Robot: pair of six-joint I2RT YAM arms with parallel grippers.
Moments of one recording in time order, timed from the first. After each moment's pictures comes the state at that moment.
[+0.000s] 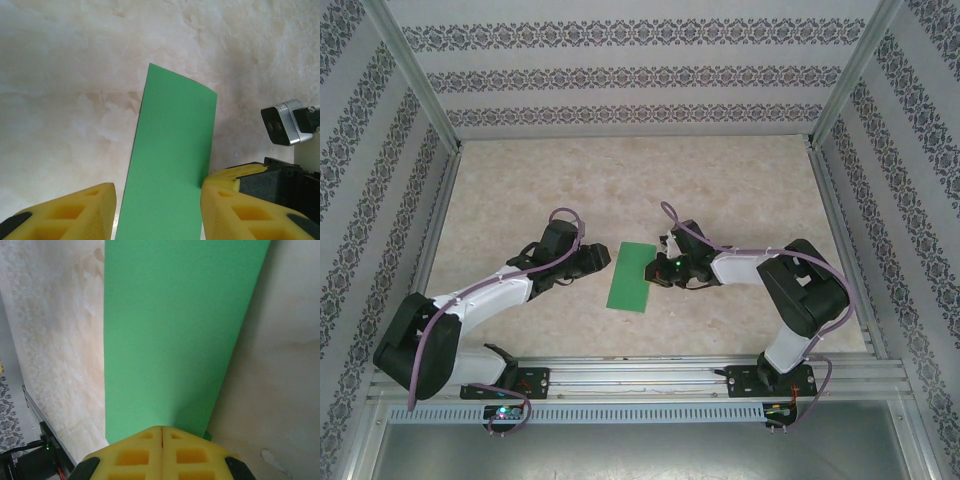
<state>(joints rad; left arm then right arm) -0.48 1.32 0.64 -0.10 0.22 -0.82 0.57 1.71 0.72 0.05 -0.58 0.84</state>
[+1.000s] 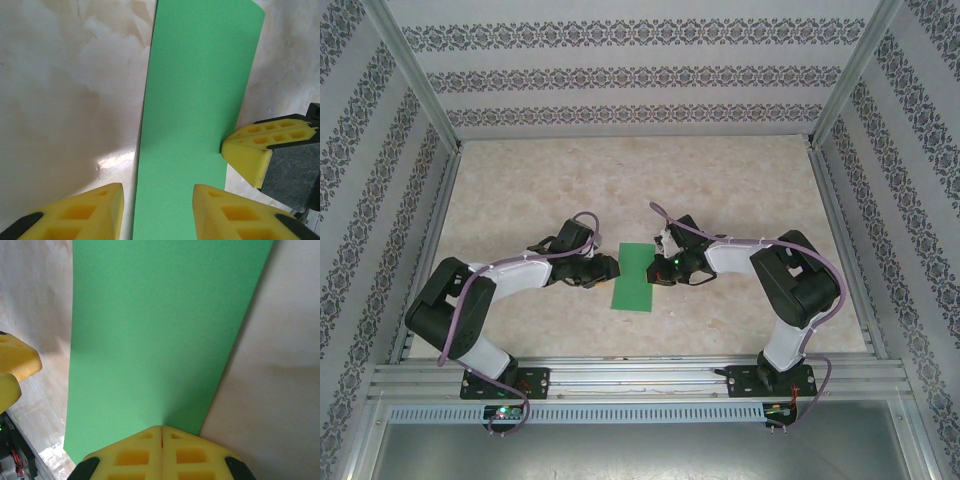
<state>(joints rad) -0.49 1.56 0.73 -0.16 0.43 -0.79 0.55 1.78 0.84 -0.18 -0.58 0.59</state>
